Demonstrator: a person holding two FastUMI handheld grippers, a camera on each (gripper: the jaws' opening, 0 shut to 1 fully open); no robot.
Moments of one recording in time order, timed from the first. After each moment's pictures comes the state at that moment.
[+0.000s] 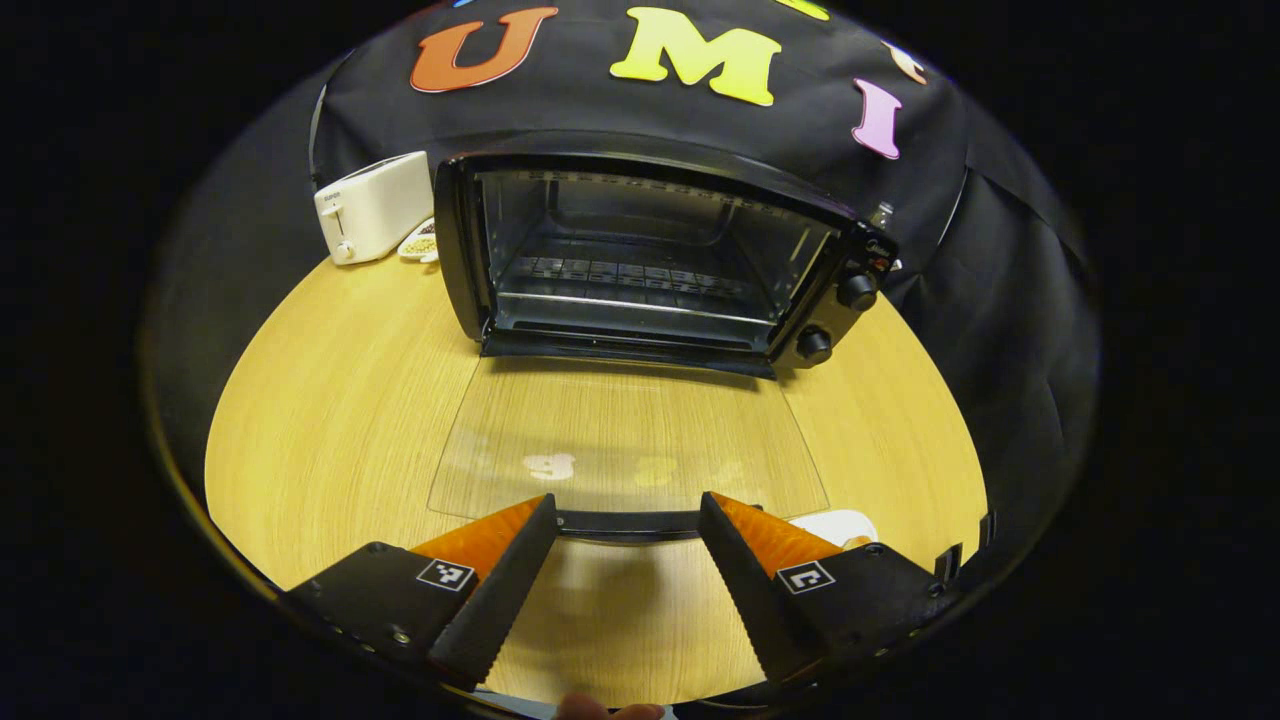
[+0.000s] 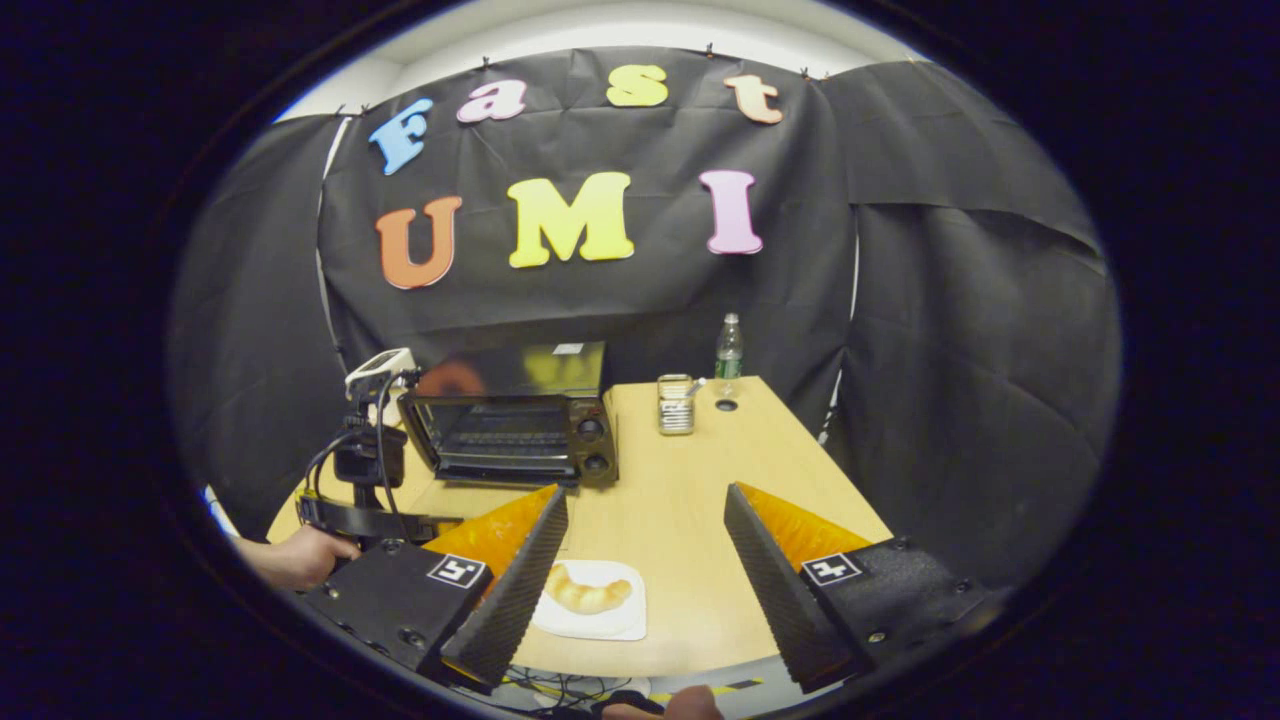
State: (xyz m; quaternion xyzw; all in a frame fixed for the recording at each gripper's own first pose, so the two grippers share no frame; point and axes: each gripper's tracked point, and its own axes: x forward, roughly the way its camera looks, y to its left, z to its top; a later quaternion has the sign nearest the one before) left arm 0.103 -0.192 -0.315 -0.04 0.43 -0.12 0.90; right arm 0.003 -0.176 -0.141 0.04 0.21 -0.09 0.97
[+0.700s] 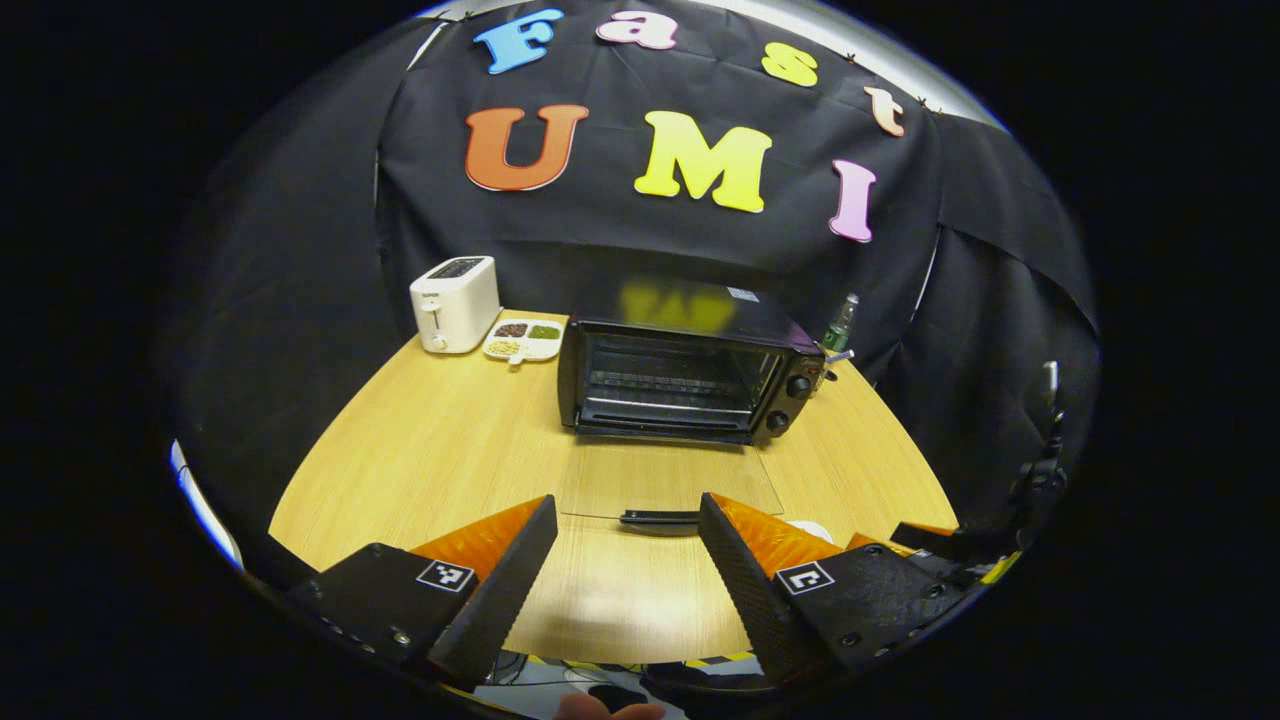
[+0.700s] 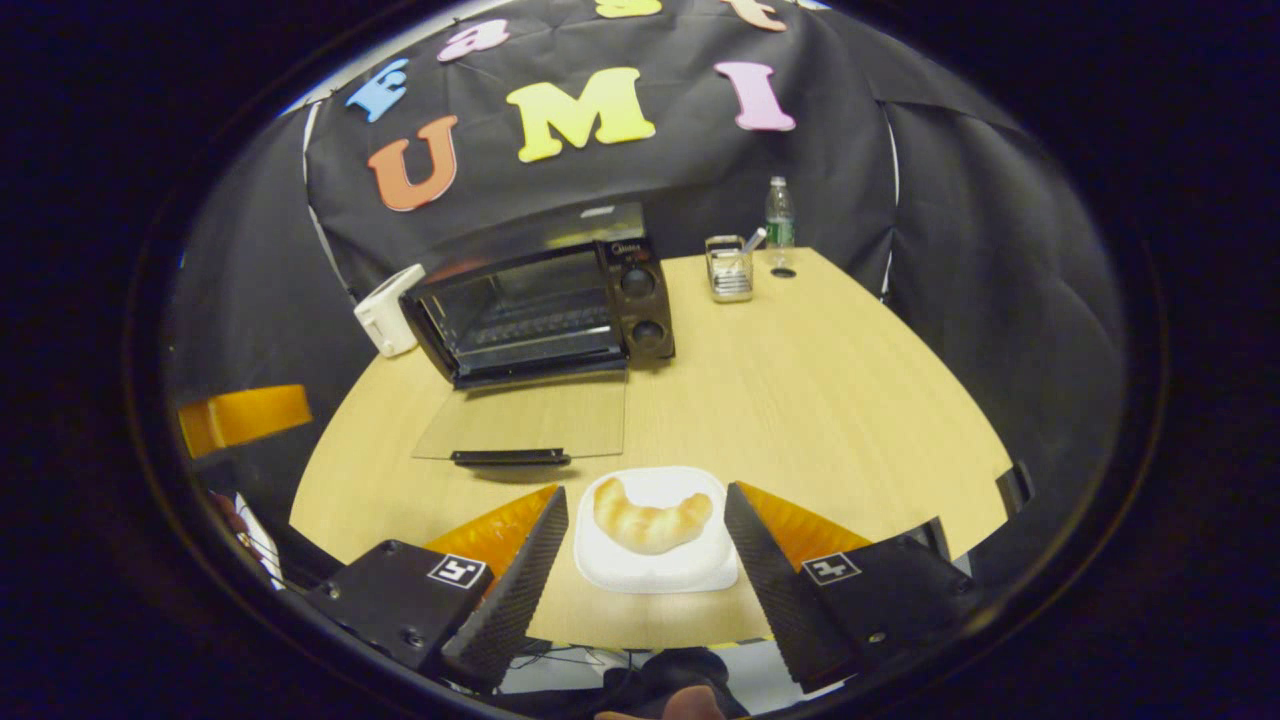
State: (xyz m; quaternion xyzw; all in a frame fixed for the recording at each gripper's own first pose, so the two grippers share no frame) left arm 0.044 -0.115 -0.176 -0.04 0.30 -0.08 0.95; right arm 0.030 -0.127 -0.296 0.11 0.35 -0.06 0.93
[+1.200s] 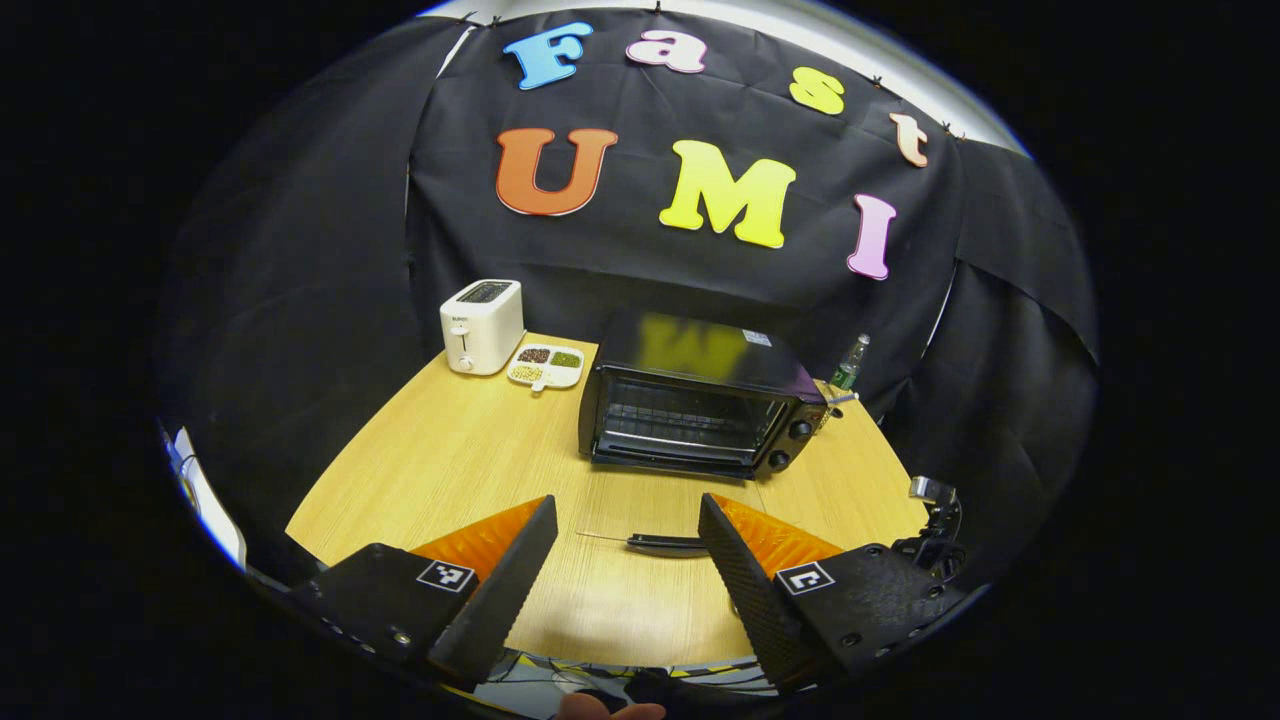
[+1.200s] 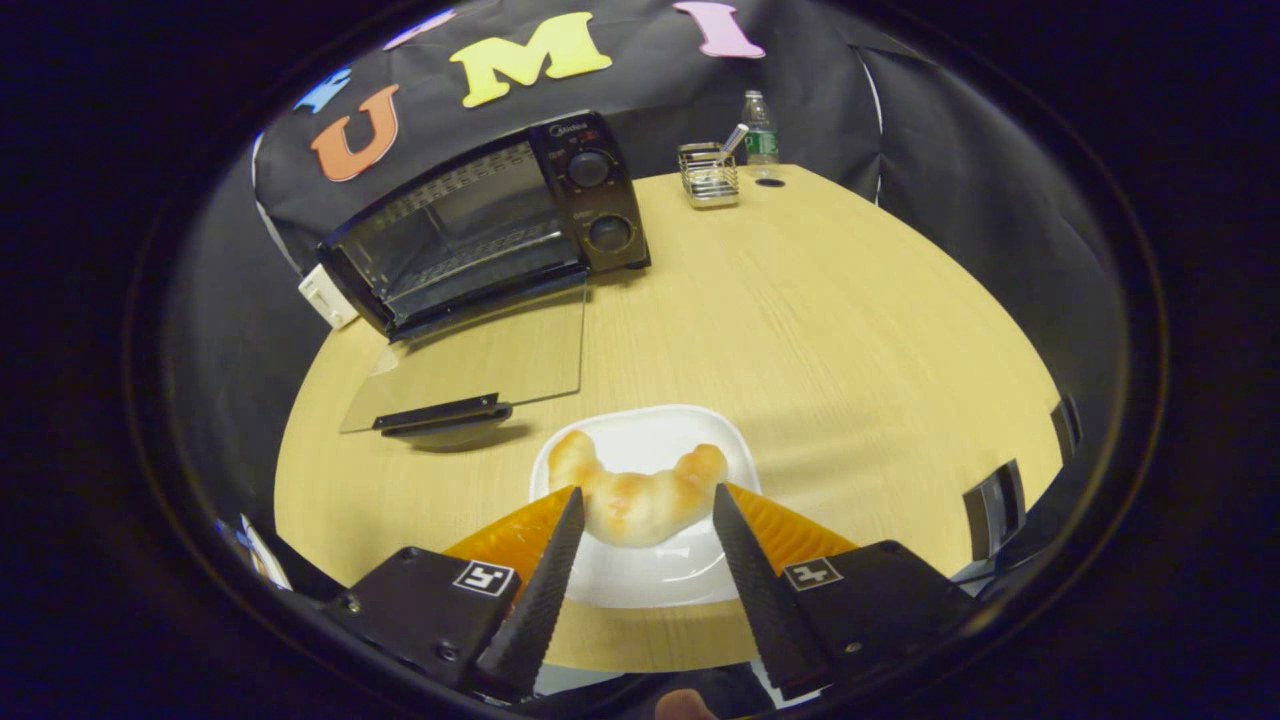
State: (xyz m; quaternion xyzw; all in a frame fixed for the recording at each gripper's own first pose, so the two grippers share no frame) left arm 0.053 -0.116 -0.133 -0.06 0.28 -0.06 0.96; right arm 0.049 -0.135 -0.378 0.16 0.43 -0.08 0.89
